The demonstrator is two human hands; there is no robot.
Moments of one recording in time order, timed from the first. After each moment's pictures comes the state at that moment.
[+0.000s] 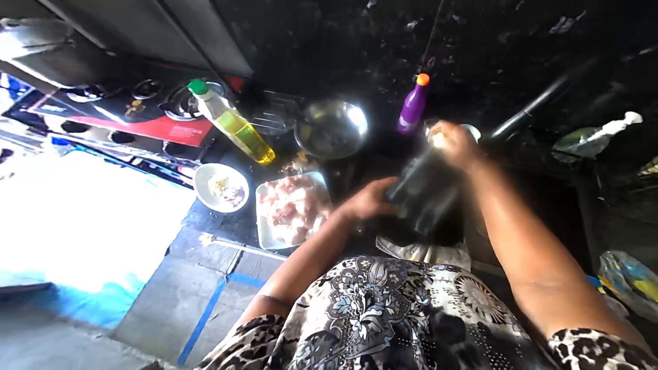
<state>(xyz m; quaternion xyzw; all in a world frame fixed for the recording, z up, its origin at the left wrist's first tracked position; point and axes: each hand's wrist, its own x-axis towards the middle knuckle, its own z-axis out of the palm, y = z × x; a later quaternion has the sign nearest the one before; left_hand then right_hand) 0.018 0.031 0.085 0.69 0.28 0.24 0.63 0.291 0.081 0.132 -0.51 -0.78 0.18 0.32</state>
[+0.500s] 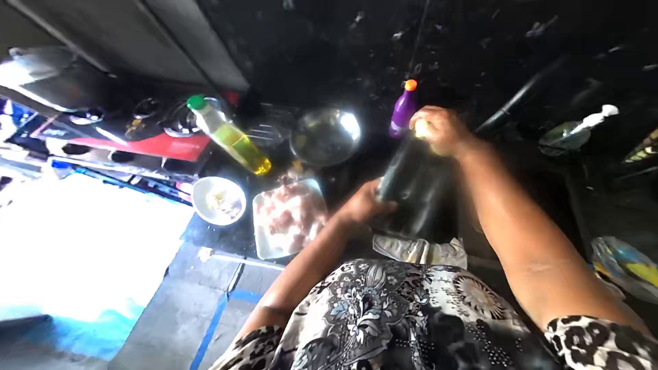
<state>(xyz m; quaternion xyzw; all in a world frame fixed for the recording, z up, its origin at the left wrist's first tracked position) 0.026 0.020 0.081 0.63 0.27 0.29 0.67 0.281 0.086 0.171 -0.48 -0.81 0.12 0.31</state>
